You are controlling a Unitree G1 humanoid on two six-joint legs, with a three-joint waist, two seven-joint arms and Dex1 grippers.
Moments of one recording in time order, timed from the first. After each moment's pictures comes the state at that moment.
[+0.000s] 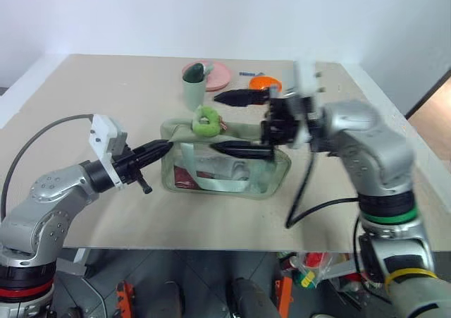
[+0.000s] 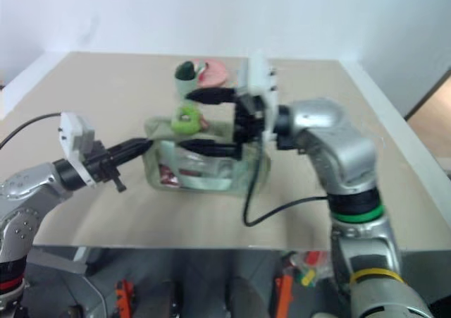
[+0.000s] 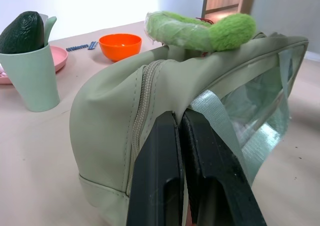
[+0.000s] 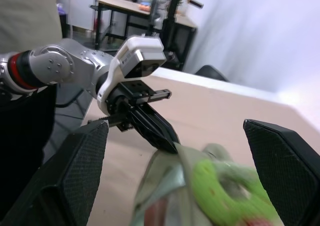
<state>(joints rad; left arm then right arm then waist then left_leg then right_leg) -0.26 0.64 0.21 -0.41 -0.71 0.60 -0.71 -0.86 -0.49 0.15 -0.19 0.55 0.54 1.01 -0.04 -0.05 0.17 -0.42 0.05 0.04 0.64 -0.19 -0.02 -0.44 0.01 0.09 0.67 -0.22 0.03</state>
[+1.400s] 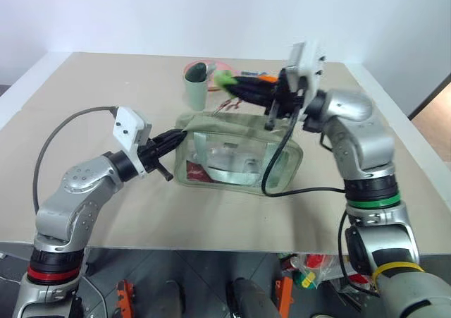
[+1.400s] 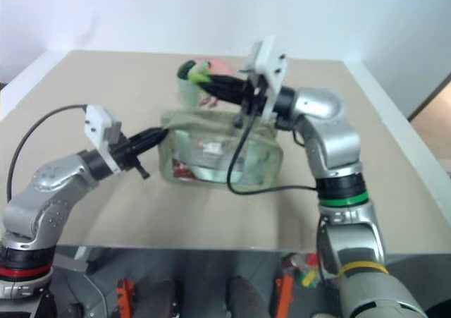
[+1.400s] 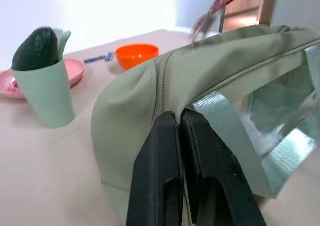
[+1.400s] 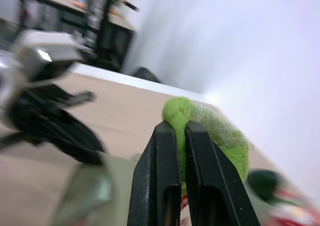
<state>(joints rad) -0.38 0.51 0.08 -0.37 -0.55 0.55 -0.57 -0.91 -0.52 0.03 0.04 0.37 0.24 0.96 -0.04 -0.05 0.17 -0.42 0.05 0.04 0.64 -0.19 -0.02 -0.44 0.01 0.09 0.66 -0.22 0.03</state>
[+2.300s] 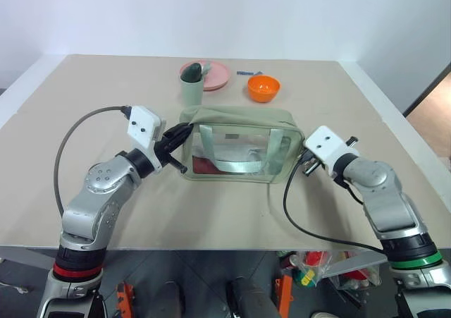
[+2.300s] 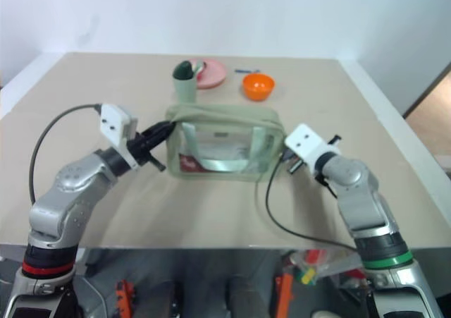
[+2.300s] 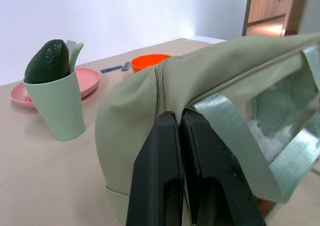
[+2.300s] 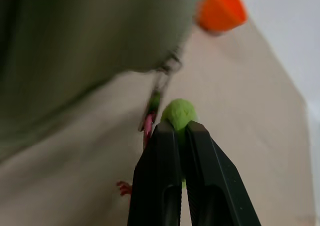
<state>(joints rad) -0.40 0.40 0.03 -0.37 -0.43 0.53 -0.45 -0.42 -0.70 0.11 -0.10 -0.16 0.48 0.53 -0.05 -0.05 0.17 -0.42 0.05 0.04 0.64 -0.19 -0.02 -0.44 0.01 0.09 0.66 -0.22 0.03</state>
